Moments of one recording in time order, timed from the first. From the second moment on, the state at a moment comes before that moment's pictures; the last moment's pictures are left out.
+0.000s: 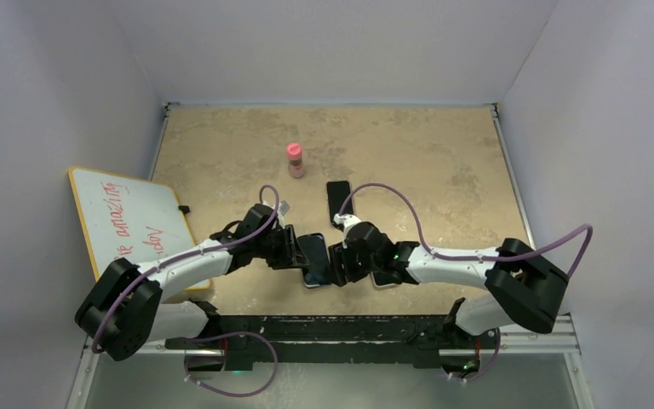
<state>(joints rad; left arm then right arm) -0.62 1.24 0.49 -0.14 0.33 -0.83 0.98 1.39 0.59 -0.02 -0.11 0.58</state>
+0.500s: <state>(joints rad) -0.62 1.25 0.51 -0.20 0.30 -0.78 0.98 1.47 0.63 -0.01 -0.14 0.50</state>
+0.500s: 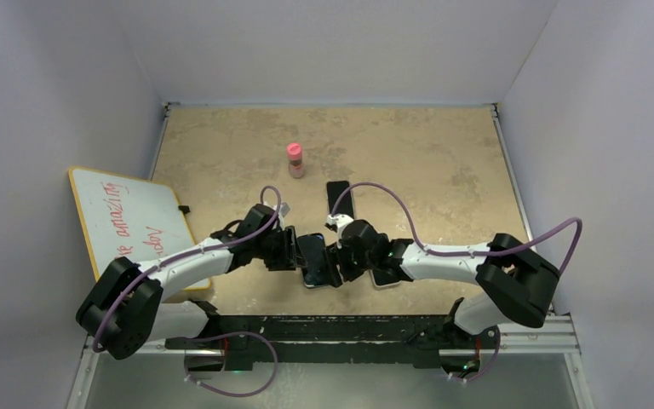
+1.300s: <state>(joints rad) -0.59 1.25 0.51 -0.18 0.33 -0.77 1.14 1.53 0.71 -0.09 0.05 0.43</state>
